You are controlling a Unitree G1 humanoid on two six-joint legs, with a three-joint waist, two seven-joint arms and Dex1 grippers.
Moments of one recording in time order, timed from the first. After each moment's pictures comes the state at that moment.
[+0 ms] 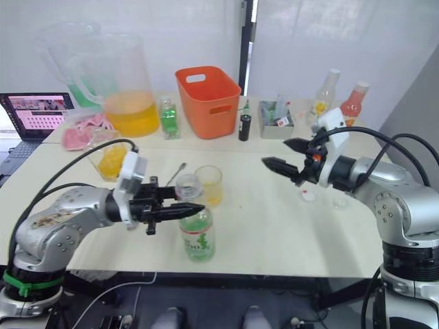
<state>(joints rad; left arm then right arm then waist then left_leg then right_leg) -0.42 0.67 0.10 -0.45 -0.80 0.73 -0.99 -0.60 -0.76 -0.20 -0.30 0.71 0.94 0.76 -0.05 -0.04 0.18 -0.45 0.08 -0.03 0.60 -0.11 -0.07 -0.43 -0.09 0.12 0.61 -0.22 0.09</state>
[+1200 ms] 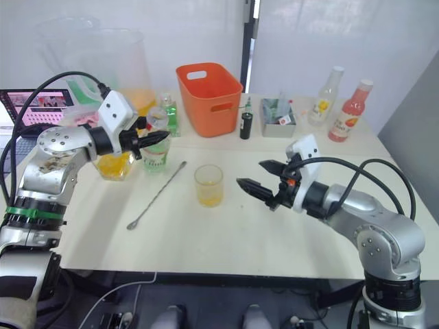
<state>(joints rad) -0.92 0.69 -0.08 0.32 -0.19 0.15 -0.88 -0.45 -0.62 -0.22 -0.55 0.88 1.01 0.47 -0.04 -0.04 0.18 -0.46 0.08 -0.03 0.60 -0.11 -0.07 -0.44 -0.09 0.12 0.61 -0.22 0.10</state>
